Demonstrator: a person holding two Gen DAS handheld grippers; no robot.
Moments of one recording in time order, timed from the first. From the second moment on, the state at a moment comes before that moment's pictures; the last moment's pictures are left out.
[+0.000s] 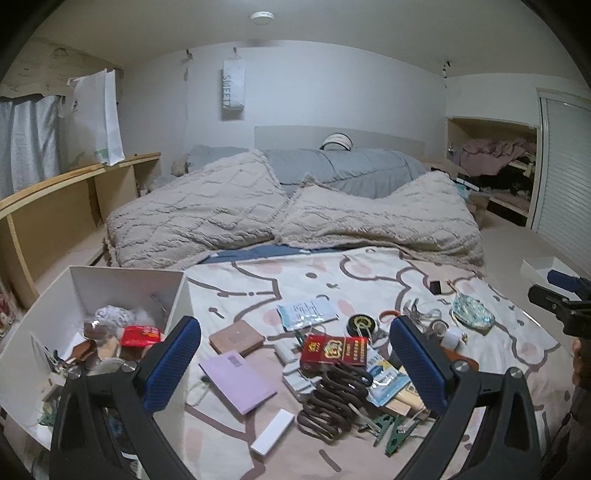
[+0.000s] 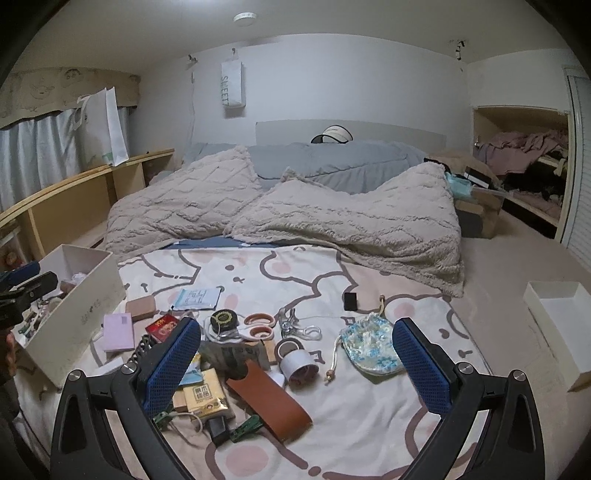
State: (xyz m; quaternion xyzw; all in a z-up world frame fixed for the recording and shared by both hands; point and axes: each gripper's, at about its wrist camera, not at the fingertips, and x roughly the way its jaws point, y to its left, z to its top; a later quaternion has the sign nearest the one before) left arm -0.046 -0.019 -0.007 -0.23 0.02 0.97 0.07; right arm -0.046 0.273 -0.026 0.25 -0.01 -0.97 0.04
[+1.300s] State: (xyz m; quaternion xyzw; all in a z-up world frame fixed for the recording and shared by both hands) left arm -0.079 -0.023 -0.145 -0.42 0.06 0.91 0.04; right arm -0.080 0.276 -0.165 0.44 0.07 -0.89 0.09
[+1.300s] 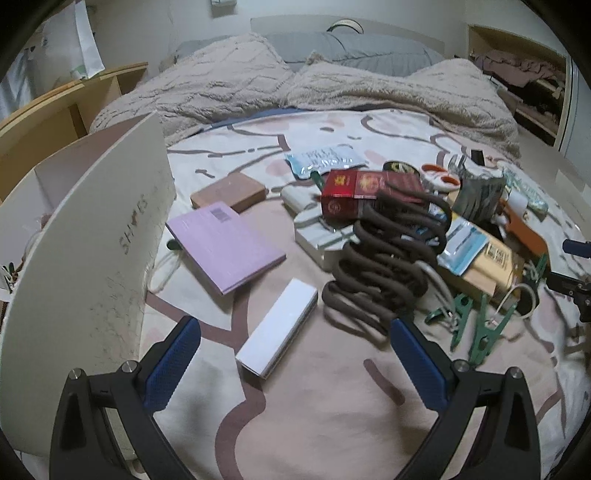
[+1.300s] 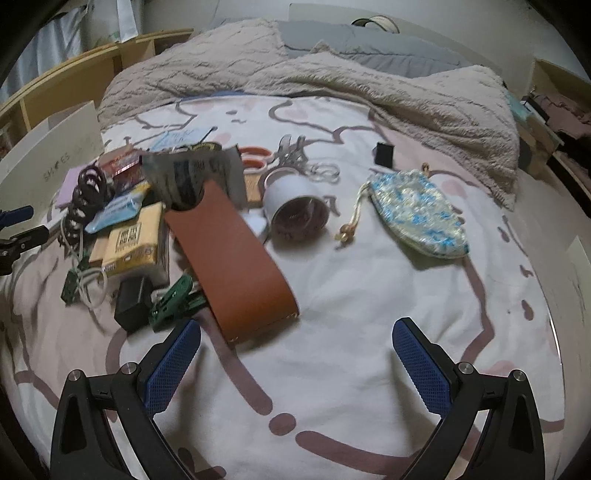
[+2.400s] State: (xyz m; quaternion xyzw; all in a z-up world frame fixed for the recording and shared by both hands) left arm -0.088 -0.039 -0.175 -0.47 0.02 0.88 0.03; right arm -0.081 0.281 -0.183 0.45 0.03 -0.89 0.08
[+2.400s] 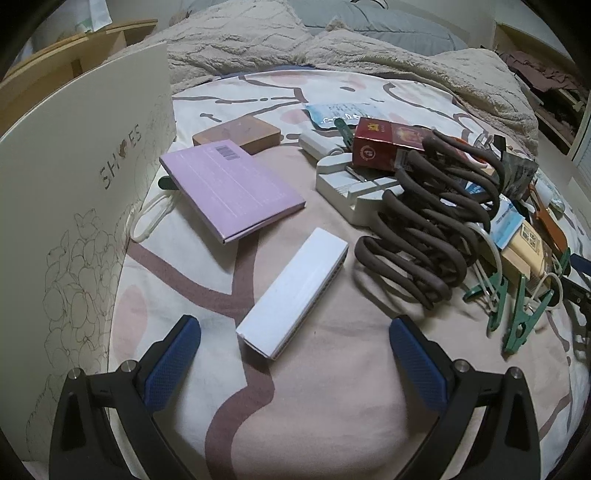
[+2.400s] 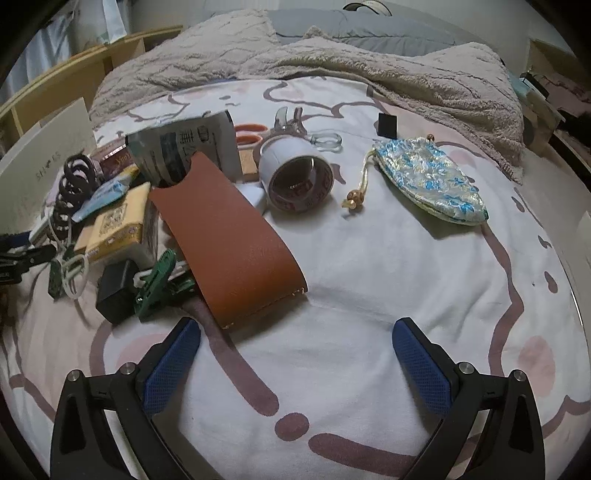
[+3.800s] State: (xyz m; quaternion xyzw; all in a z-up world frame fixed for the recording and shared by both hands) left arm -0.055 -0.032 -0.157 -0.47 -0.02 0.88 0.09; right arm -0.041 0.273 -0.160 0.43 0.01 -0.89 0.11
